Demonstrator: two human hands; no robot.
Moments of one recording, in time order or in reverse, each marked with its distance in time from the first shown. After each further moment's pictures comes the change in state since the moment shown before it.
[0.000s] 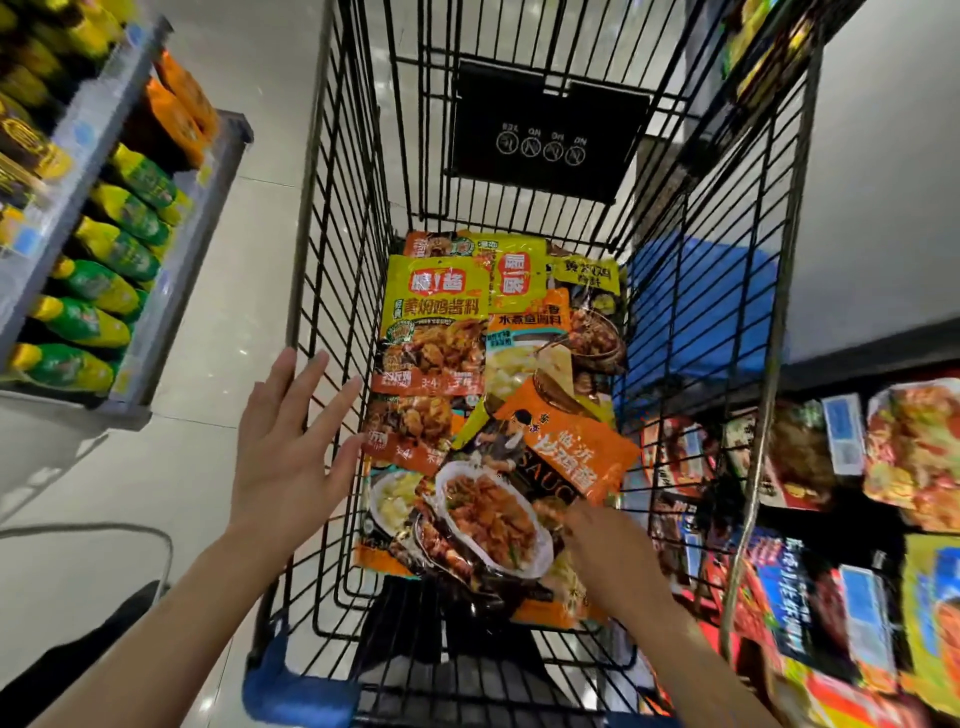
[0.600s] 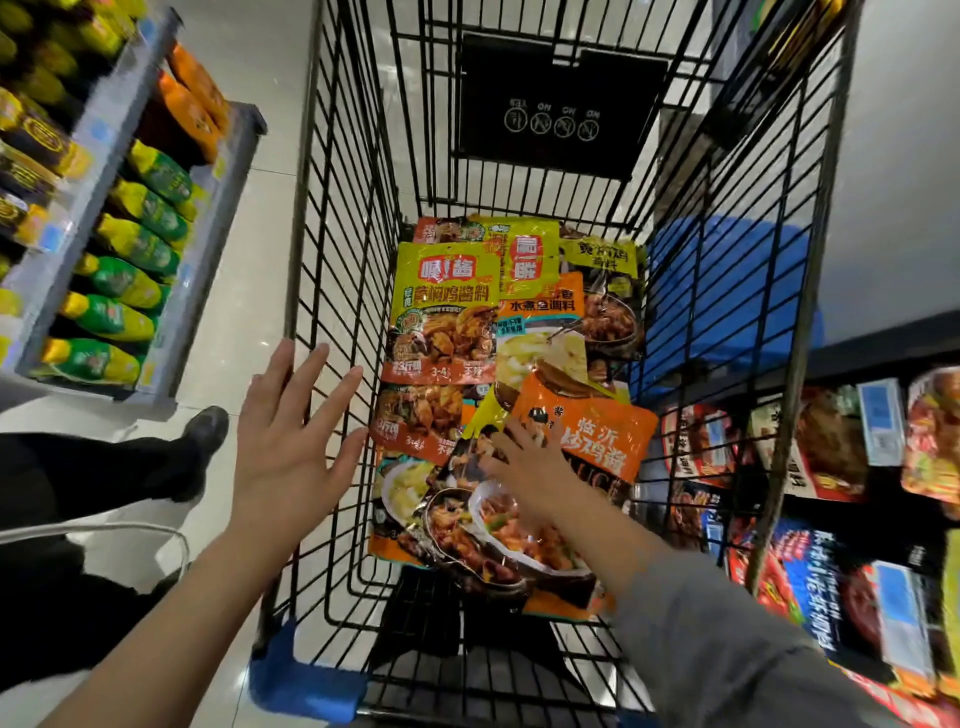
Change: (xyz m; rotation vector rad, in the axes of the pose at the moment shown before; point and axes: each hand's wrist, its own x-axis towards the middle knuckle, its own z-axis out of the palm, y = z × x) left_hand 0.001 -0.002 0.003 0.073 0.027 0.047; right_hand 0.102 -0.039 0.000 -0.203 -0.362 -0.296
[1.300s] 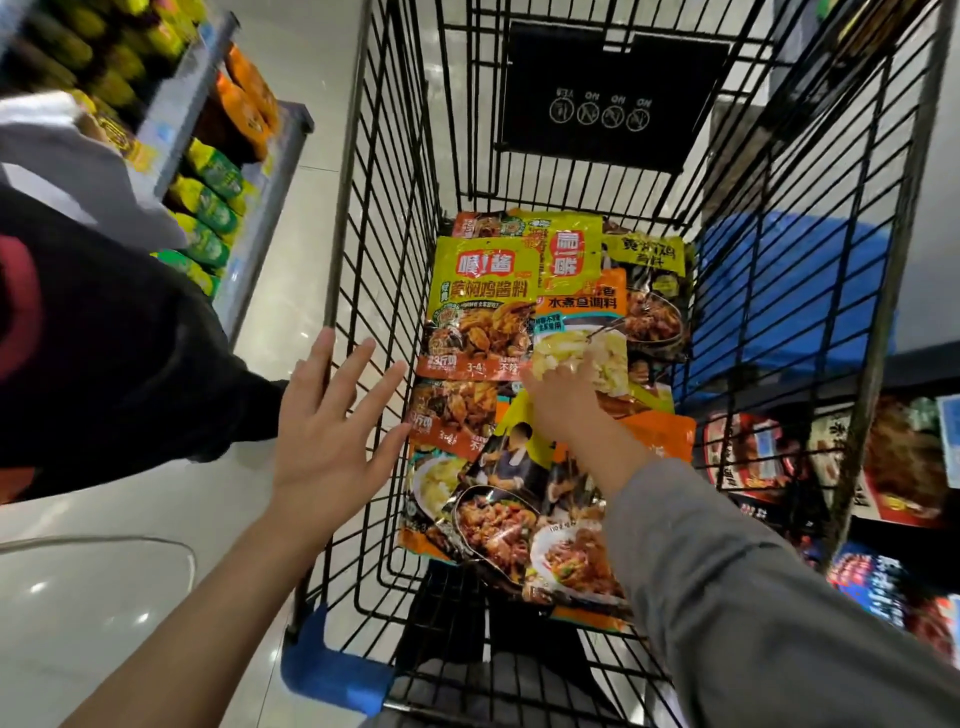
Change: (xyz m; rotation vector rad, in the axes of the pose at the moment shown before) left_hand 0.001 0.002 -0.002 0.082 -0.036 0.050; right_hand 0.064 0.031 -0.040 -0.017 0.118 0.233
